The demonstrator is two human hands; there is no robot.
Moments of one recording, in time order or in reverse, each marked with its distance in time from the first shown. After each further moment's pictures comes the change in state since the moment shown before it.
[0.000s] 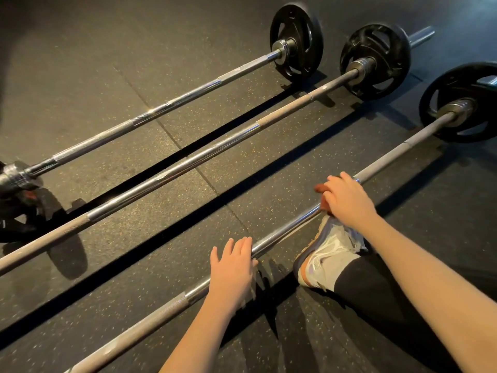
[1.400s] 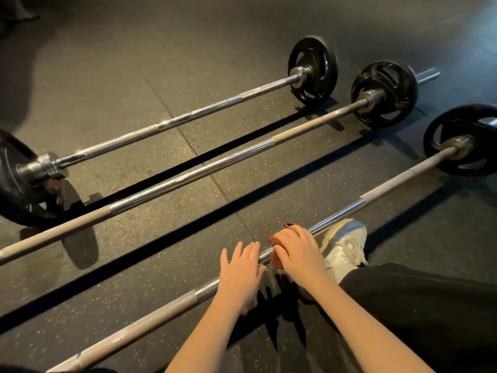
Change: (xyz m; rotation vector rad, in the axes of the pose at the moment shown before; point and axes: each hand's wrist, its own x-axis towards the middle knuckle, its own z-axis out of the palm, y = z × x) left_hand -0.004 -0.002 -0.002 -0.004 -0.003 0.010; right_hand -0.075 -0.135 0.034 0.134 -0.033 -0.192
